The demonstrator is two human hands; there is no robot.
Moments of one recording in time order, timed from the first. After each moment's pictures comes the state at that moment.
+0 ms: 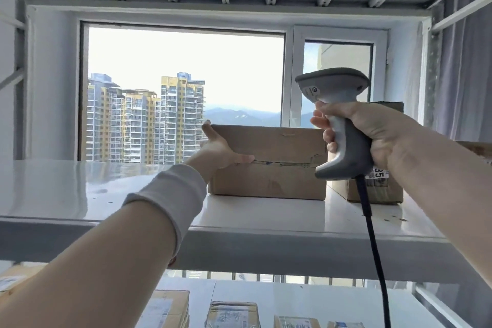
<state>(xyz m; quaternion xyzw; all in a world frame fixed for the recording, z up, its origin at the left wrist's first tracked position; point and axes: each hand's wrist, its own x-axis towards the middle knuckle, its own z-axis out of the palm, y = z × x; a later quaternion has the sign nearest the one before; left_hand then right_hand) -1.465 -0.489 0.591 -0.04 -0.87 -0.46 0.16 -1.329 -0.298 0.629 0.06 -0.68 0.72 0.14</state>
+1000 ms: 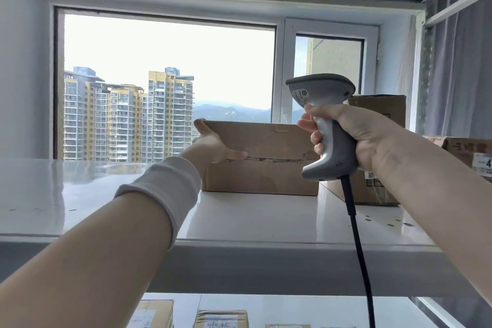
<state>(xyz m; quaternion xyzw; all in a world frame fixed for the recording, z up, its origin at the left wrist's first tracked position) -1.497 -0.478 0.597 -0.04 -0.90 -0.41 0.14 -1.370 -0.292 0.623 0.05 -0.66 0.74 0.13</state>
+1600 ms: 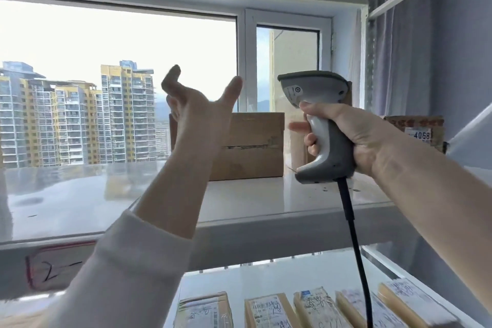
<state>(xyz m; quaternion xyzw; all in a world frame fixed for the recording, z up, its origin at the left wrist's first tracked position) -1.378 -0.444 0.603 -0.19 -0.64 -0.68 0.30 -1.314 -0.282 0.599 0.01 -0.64 0.75 0.17</state>
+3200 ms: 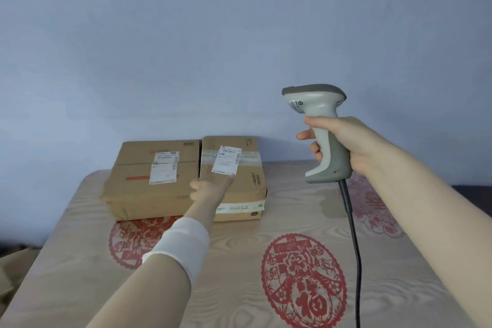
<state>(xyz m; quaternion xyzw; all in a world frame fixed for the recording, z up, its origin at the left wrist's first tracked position) -0.613 0.242 0.161 -0.35 -0.73 -0.26 -0.53 -0.425 0.163 0.335 -0.64 -0.39 0.48 0.46</state>
